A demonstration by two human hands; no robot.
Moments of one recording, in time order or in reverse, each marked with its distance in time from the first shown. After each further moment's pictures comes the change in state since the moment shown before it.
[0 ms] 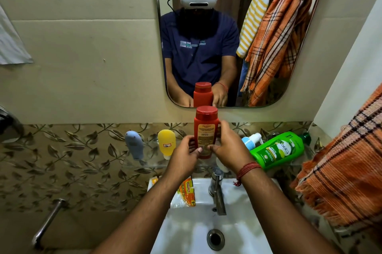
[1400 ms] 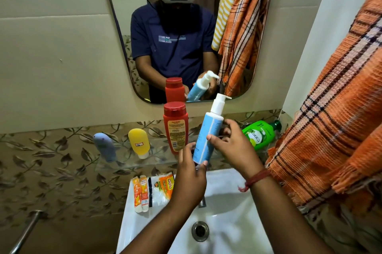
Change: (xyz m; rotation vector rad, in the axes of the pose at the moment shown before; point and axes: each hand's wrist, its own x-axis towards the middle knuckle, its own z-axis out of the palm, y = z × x) left_hand -0.064 0.012 0.076 0.013 0.041 0.196; right_hand -0.034 0.053 -0.048 0.448 0.101 0.134
